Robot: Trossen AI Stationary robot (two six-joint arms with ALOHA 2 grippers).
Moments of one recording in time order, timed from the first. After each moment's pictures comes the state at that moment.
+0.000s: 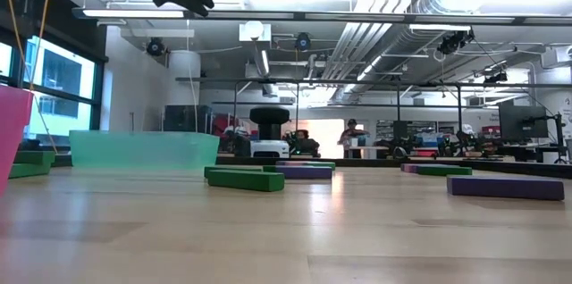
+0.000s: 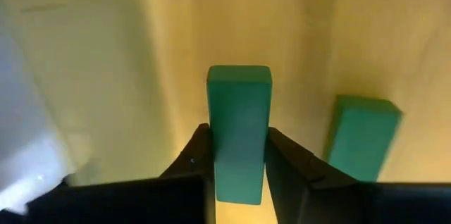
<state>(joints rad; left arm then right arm) 0.41 1.15 1.29 -0.84 -0.09 -0.15 0.81 1.85 1.18 -0.72 -0.30 0.88</state>
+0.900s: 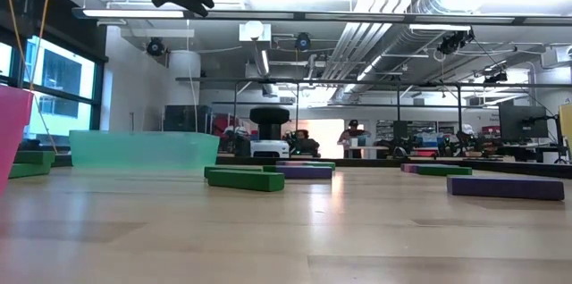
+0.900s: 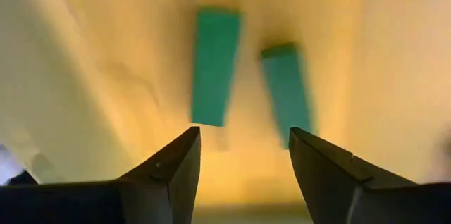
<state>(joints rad) 0.41 1.15 1.29 -0.84 -0.09 -0.19 0.79 1.80 1.32 -1.15 -0.19 0.94</state>
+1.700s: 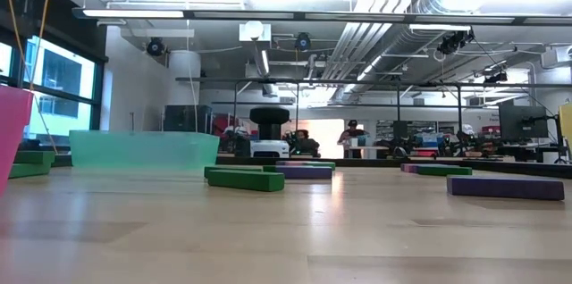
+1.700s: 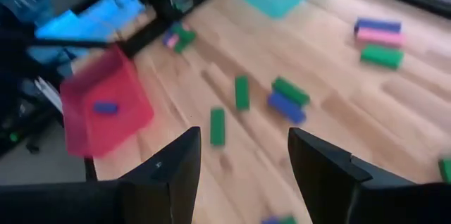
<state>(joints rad) 0.30 1.15 1.29 -0.64 0.11 -0.06 0.48 1.13 1.23 -0.85 0.61 0.95</state>
